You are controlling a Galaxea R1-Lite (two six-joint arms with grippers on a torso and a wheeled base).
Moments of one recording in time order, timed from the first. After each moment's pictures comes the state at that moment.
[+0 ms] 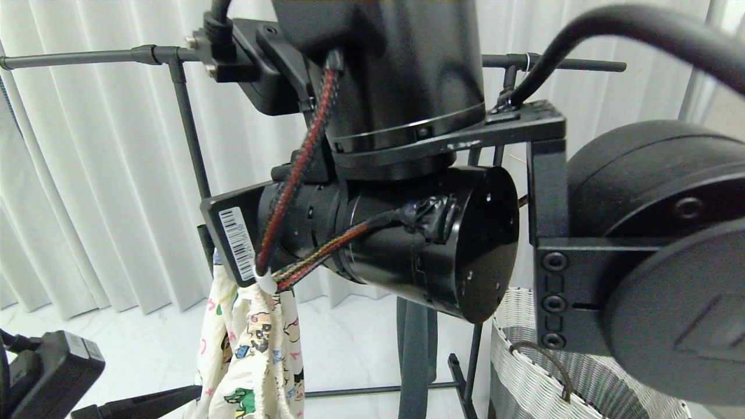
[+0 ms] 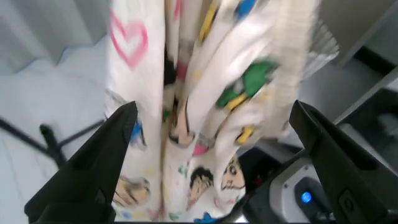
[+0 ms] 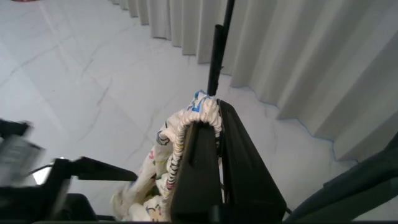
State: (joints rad) left arm -0.80 0.89 -0.34 -0.07 0.08 -0.22; right arm 1.27 1.98 -1.88 0.11 -0.29 0.17
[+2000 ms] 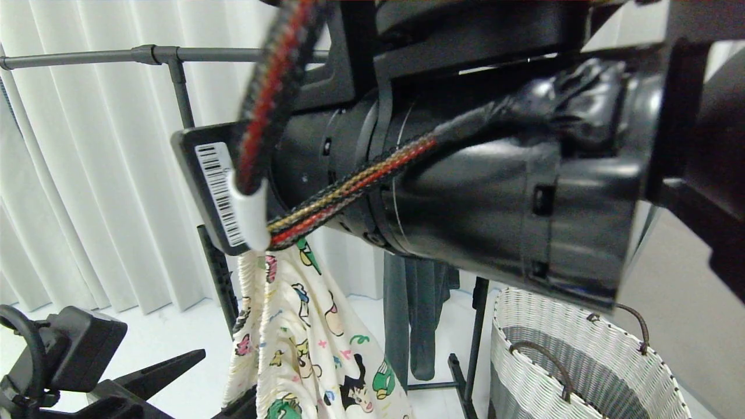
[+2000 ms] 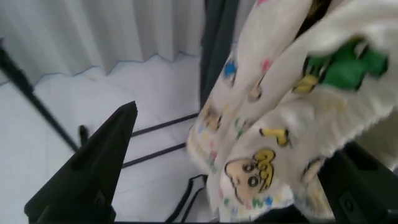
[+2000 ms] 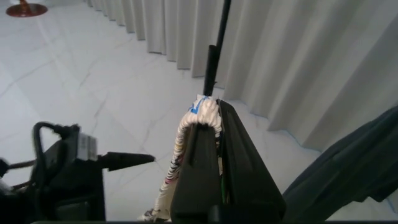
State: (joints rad) left arm -0.87 1.03 -0.29 -0.34 0.37 -0.30; right arm 1.32 1.92 -1.96 0.20 -0.37 0.14
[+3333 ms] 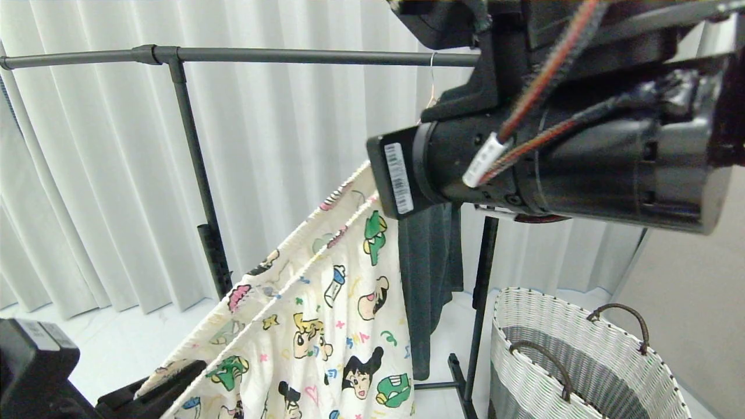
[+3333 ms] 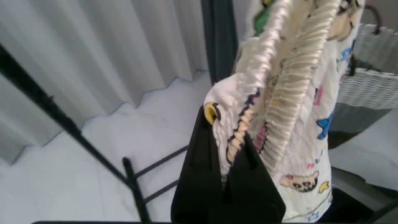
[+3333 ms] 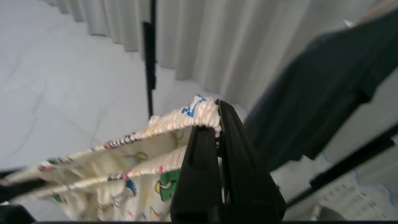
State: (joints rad) left arm -0.82 0.90 -0.32 -0.24 0.36 0.02; right arm 1.16 1.77 -1.77 0.30 -0.45 0.12
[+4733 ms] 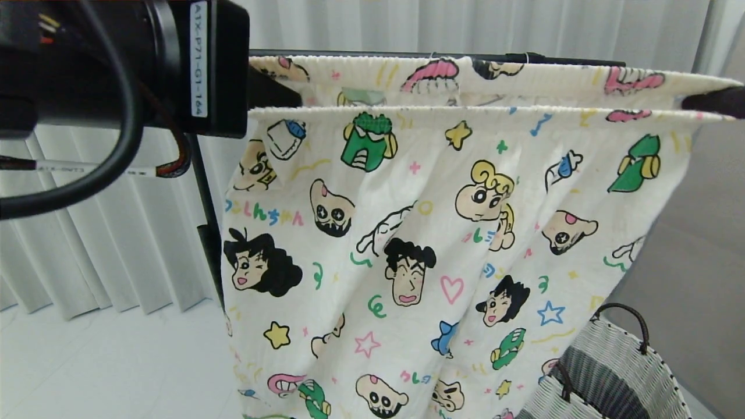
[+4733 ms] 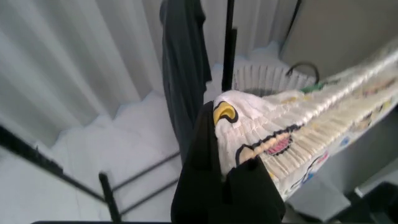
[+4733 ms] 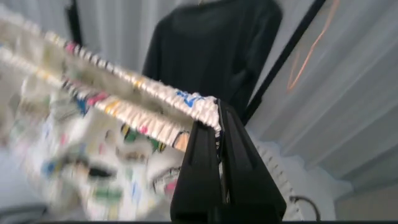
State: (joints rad) left arm -0.84 1.48 -1.77 0.66 0.30 -0.10; right arm 0.78 1.24 -1.62 0.64 -0.17 -0.06
